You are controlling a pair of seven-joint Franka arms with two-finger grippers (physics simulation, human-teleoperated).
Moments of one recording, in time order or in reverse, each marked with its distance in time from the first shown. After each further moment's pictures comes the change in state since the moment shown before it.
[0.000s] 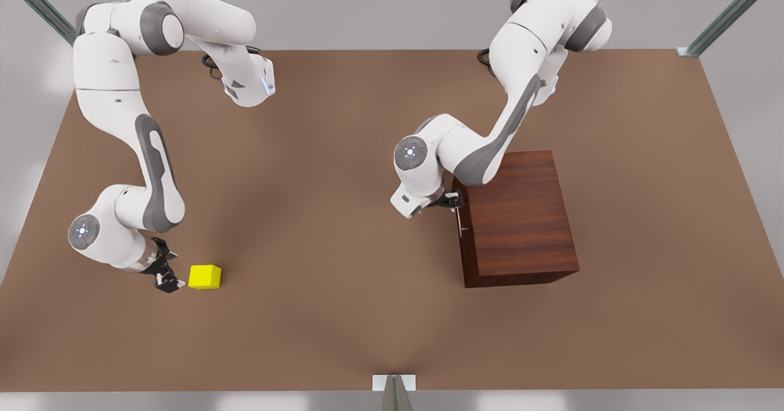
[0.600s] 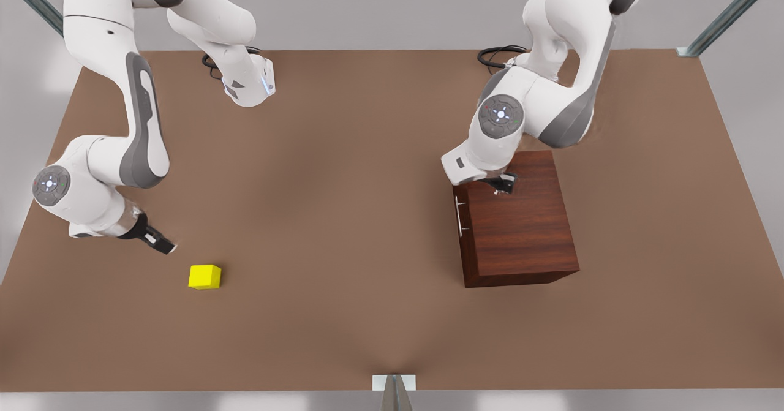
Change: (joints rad) left arm 0.112 -0.252 0.004 -0.010 -0.197 -0.188 0.570; right arm 0.017 -0.295 0.002 -0.095 -0.013 -0.217 -0.411
